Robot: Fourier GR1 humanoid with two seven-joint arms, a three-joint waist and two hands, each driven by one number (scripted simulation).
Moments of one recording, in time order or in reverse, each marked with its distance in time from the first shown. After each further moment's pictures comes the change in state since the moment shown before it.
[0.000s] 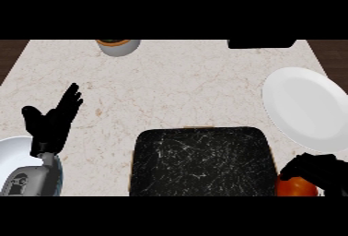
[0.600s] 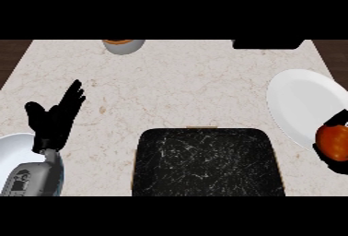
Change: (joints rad) left arm -0.026 -0.008 0.000 0.000 -0.015 -0.011 0.016; right arm -0.266 -0.039 -0.306 0.367 -0.272 0.126 0.026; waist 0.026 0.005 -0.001
